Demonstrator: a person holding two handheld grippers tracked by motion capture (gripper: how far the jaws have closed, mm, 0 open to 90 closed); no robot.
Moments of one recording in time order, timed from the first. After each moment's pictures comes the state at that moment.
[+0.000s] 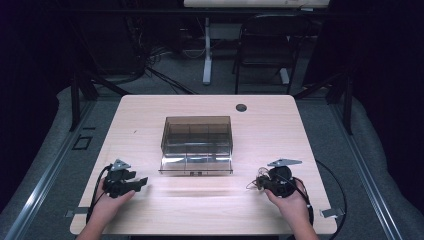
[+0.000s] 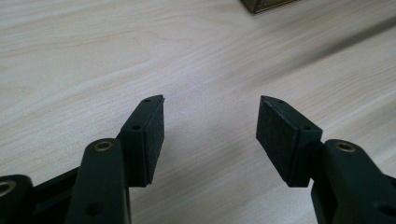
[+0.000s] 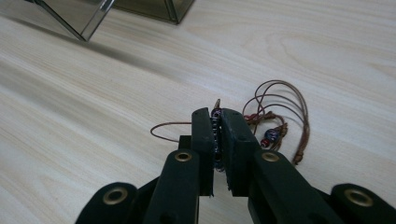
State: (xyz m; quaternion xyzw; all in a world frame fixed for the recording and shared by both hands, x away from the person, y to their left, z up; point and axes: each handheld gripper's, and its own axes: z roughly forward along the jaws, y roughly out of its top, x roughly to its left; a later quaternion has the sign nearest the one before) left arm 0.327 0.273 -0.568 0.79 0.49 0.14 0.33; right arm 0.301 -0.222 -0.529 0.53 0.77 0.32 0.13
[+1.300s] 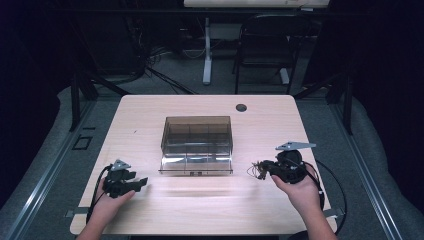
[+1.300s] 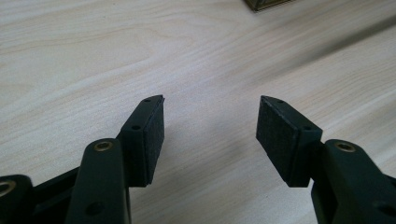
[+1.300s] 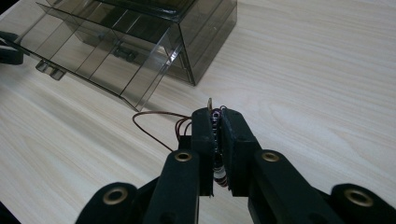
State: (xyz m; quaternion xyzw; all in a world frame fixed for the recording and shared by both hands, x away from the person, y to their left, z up) left arm 0.328 0.273 -0.569 0.79 0.50 0.13 0.32; right arm 0.308 -0.229 -0.460 0.50 0.78 0.36 0.14
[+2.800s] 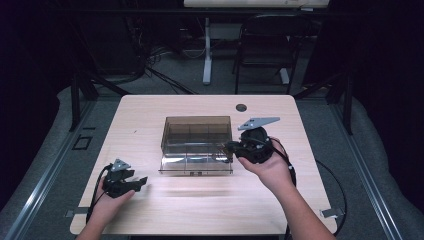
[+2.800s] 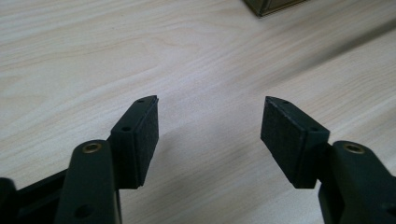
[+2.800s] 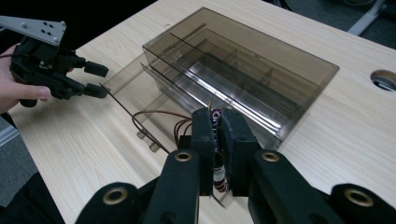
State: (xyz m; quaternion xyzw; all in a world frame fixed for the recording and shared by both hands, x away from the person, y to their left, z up) left arm 0.328 0.274 -0.569 0.80 0.48 0.16 0.32; right arm 0.332 -0.139 -0.396 0.38 0.82 0.41 0.13
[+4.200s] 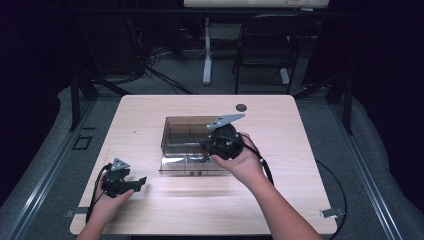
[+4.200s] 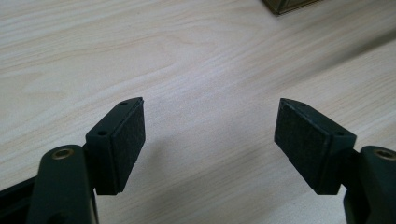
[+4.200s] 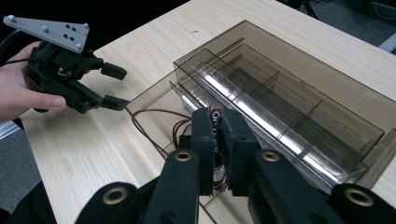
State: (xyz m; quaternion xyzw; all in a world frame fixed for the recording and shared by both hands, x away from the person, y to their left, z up) left arm 0.330 0.276 -0.570 0.79 0.50 0.17 0.31; right arm 0.350 -0.077 -0.406 0.34 0.84 0.41 0.12
